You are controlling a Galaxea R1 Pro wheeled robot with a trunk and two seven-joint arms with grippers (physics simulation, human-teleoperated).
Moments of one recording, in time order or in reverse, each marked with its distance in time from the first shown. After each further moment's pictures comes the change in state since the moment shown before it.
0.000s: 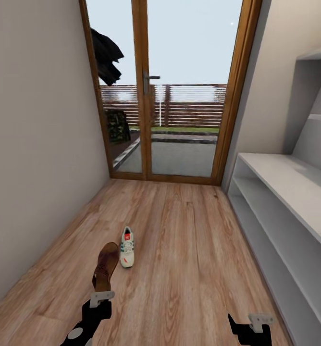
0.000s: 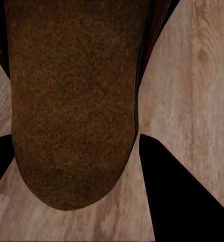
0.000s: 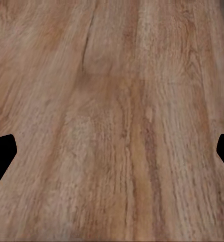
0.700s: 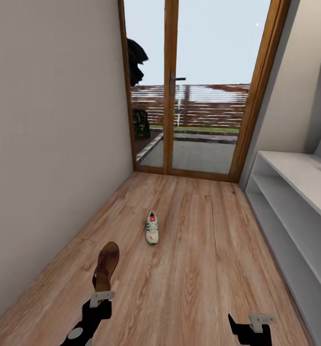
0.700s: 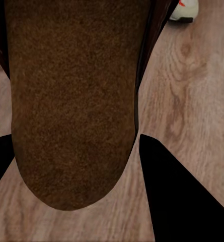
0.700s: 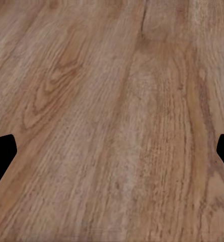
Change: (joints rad) left arm 0.000 0.000 0.000 -0.001 0.000 0.000 0.000; right arm 0.000 0.000 0.000 0.000 0.000 0.000 0.000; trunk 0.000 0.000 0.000
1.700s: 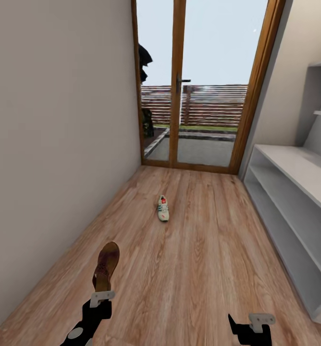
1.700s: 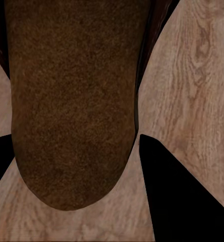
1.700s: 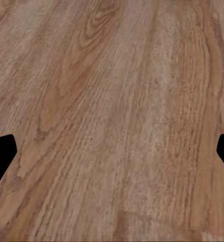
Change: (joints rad) left arm 0.000 0.000 0.000 -0.001 0.000 0.001 0.000; right arm 0.000 0.000 0.000 0.000 0.000 0.001 0.000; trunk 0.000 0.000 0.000
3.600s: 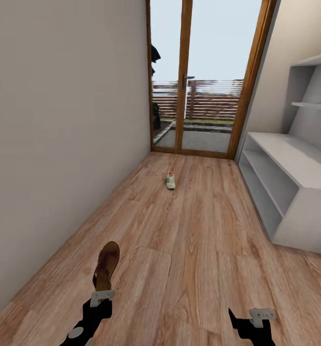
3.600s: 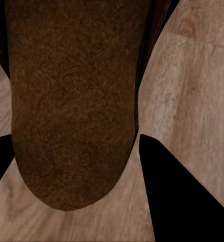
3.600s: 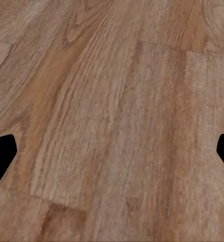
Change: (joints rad) left arm 0.000 -0.001 0.000 -0.006 -0.001 0.000 0.000; right arm 0.000 -0.004 -0.002 -0.039 0.000 -0.001 0.000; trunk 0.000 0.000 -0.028
